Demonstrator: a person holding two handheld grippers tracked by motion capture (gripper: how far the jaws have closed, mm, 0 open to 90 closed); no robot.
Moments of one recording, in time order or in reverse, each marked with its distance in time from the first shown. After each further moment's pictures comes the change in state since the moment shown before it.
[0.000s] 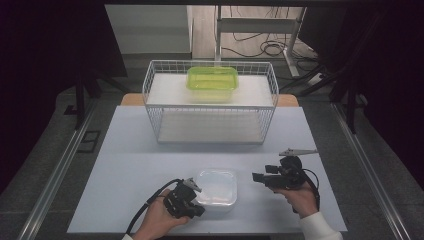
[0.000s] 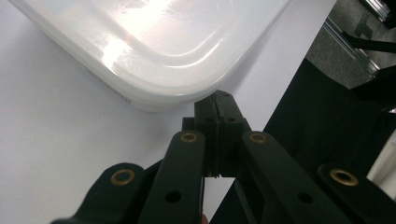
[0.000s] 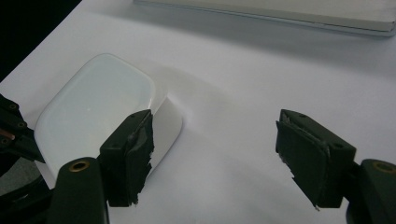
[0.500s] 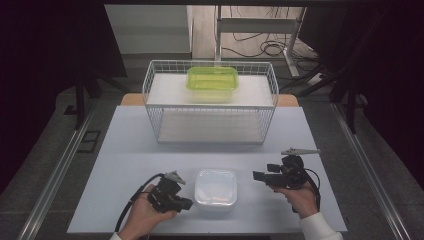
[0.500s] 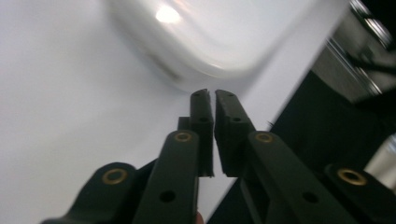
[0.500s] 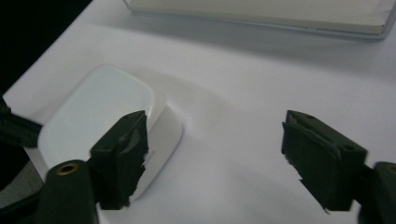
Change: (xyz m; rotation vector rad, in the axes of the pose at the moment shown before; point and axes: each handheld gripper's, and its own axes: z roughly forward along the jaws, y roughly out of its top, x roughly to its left) left arm 0.023 -0.015 -0.050 -0.103 0.067 -0.095; right arm -0.001 0.001 -0.003 -0.036 0.005 0.038
